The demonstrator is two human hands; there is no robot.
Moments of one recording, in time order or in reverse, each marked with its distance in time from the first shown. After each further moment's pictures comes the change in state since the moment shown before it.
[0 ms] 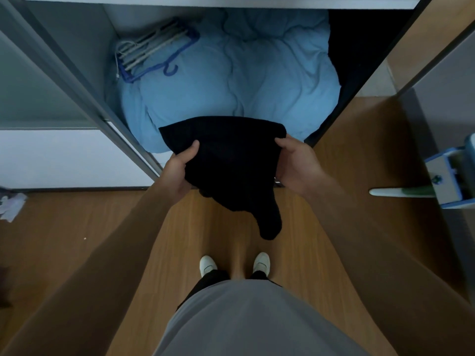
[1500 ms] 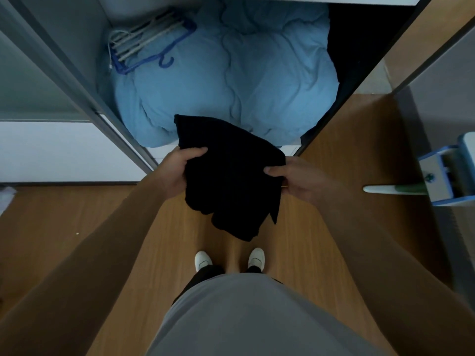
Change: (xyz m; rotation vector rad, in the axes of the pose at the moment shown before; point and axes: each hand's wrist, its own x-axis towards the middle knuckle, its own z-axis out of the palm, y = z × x) left_hand 0.006 0.007 0.003 0.054 -0.104 -0.045; right_hand -0.009 0.008 -0.028 -0.563 0.080 0.243
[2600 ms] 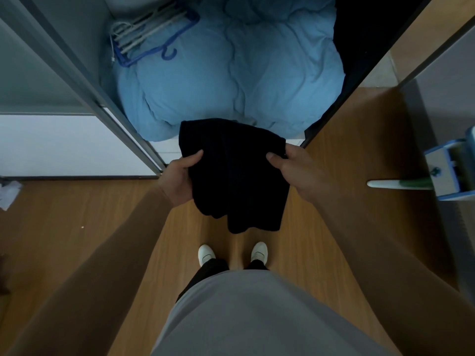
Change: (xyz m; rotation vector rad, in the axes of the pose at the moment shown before) left_hand -0.015 -0.032 -0.016 -0.198 -0.035 -0.122; right_hand -0.007 0.005 0.025 -0.189 0.189 -0.255
